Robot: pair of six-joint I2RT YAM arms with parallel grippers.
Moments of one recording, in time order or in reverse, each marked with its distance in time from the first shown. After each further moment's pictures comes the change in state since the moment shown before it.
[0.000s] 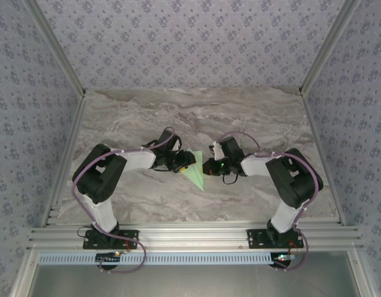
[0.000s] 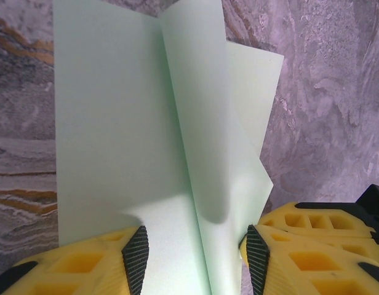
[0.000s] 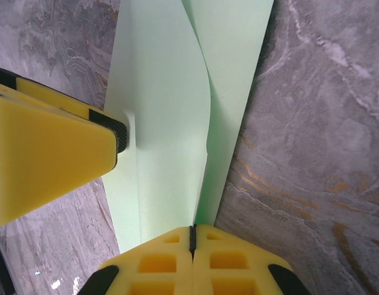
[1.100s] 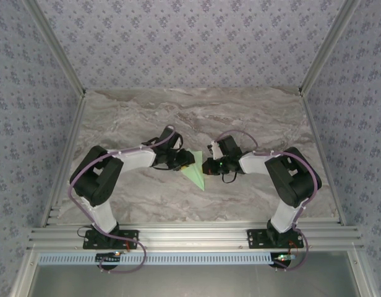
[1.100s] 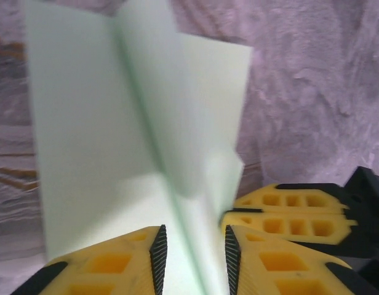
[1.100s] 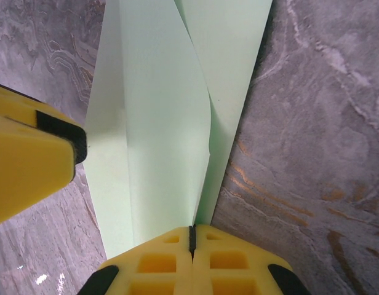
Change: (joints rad) left arm -0.021 -0.037 0.060 -0.105 -0.022 0.042; right arm 0.013 0.018 0.050 -0.090 0.038 -0.045
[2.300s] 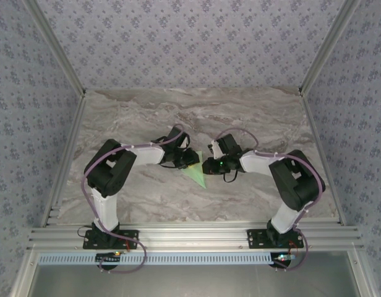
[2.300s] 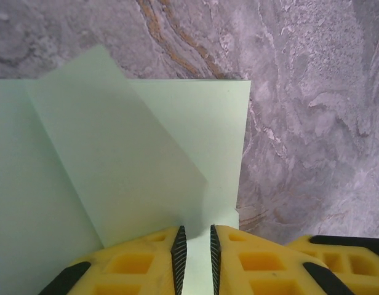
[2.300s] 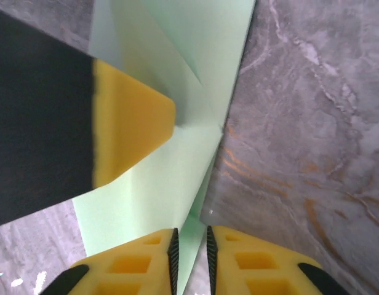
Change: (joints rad) left arm -0.018 0.154 0.077 0.057 -0.008 0.011; right arm 0.008 -0.067 0.033 -0.135 0.060 -0.036
